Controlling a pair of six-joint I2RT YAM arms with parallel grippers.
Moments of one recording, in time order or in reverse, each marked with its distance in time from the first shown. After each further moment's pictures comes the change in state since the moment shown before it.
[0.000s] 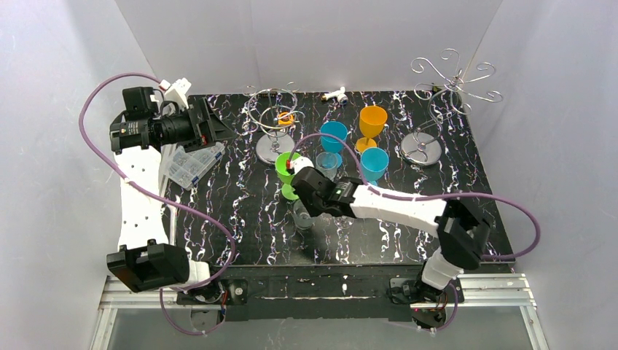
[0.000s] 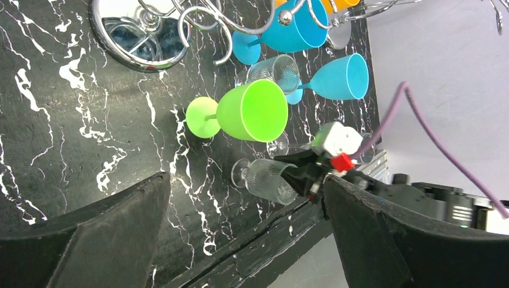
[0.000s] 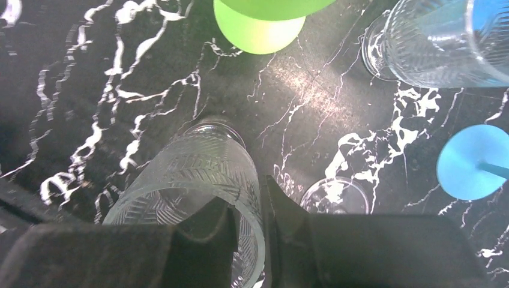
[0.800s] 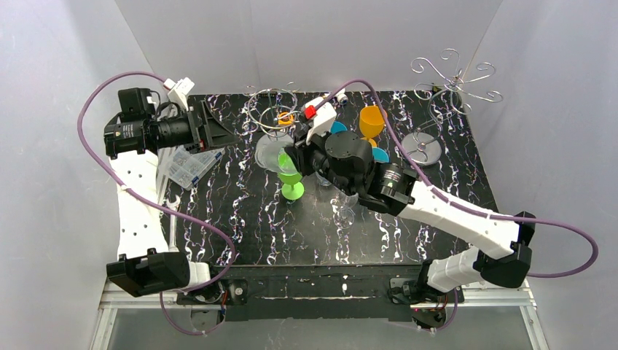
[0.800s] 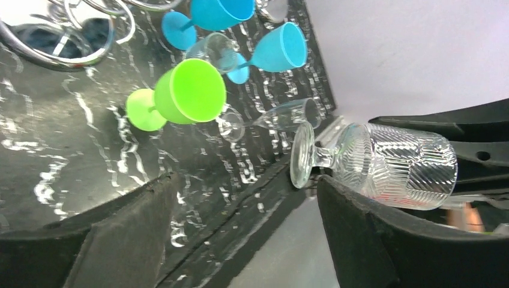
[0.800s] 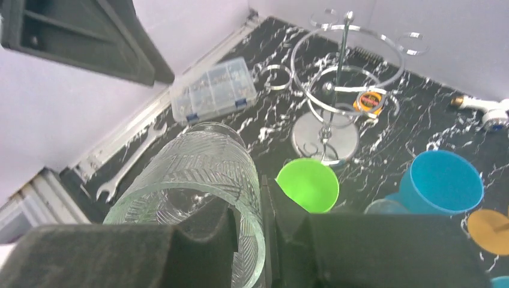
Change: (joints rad) left arm 0.000 -0.029 0.052 -0.117 0.196 0.076; right arm 0.084 -0.275 0.308 0.185 0.098 -0.119
